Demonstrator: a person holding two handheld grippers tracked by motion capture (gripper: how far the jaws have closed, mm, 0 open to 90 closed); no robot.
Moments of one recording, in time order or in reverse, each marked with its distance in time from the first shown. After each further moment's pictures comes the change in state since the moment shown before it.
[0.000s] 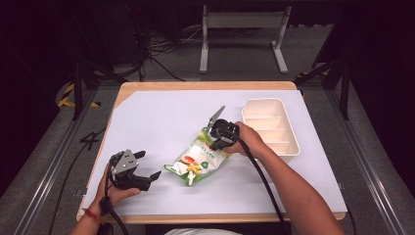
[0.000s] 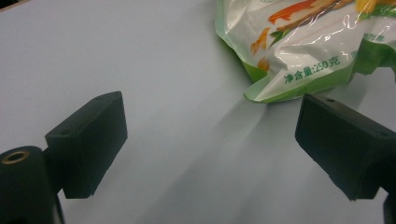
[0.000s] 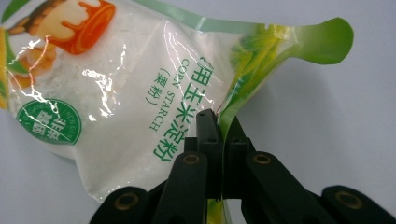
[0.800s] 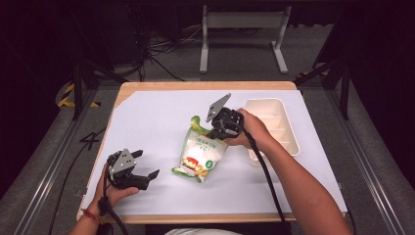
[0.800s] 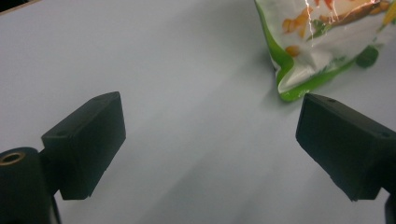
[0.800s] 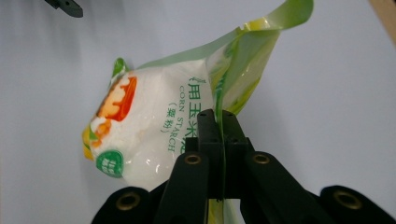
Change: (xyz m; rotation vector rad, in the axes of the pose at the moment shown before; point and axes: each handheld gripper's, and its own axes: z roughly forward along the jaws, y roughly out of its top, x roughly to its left) left arm 0.003 -0.002 -0.003 -0.007 0.021 -0.012; right arm 0.020 0.024 -0.067 -0.137 -0.088 -0.146
